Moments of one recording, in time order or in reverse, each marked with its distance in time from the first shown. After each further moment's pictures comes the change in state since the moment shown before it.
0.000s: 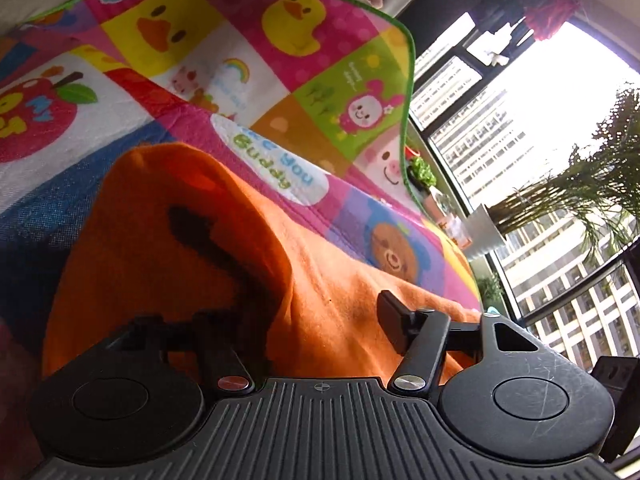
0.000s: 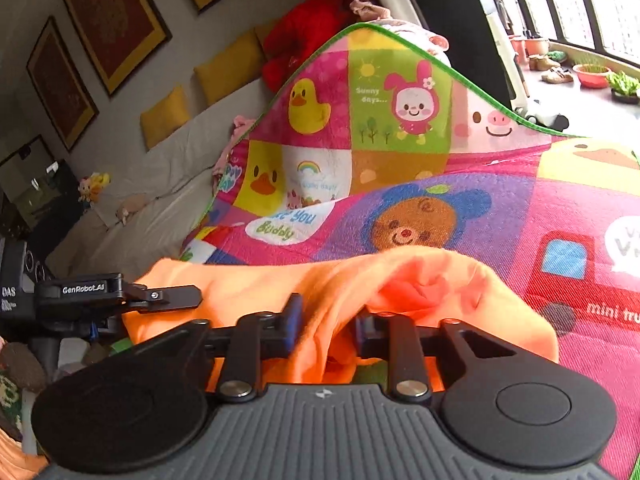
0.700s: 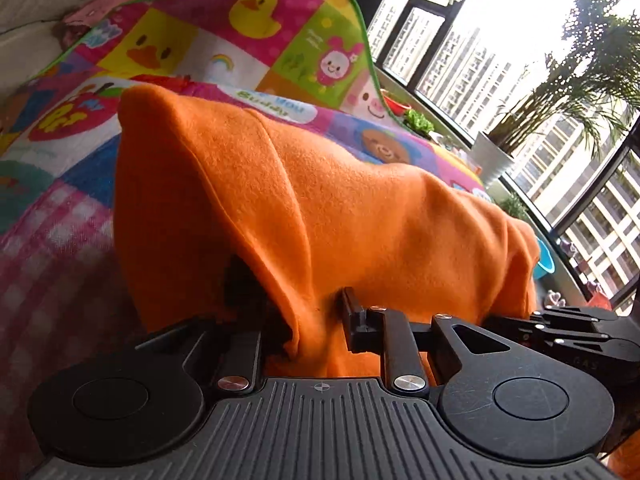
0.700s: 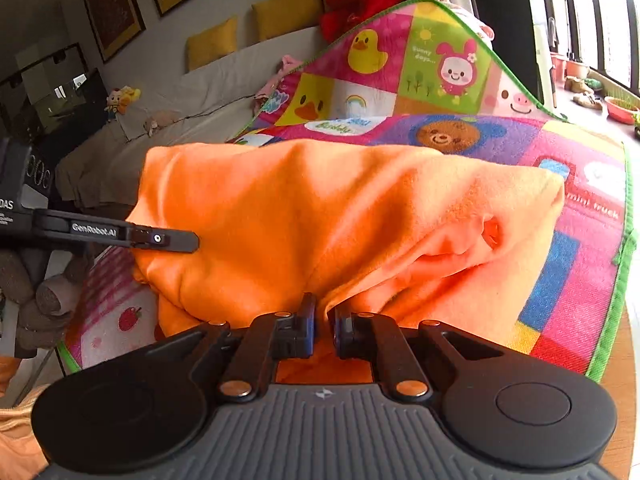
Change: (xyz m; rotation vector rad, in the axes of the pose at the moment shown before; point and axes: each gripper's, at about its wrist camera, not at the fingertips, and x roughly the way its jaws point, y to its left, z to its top) left arm -0.088 -0.005 -0.112 0.300 0.019 0.091; right arm -0.107 0.049 -0.105 -0.195 0.076 0.026
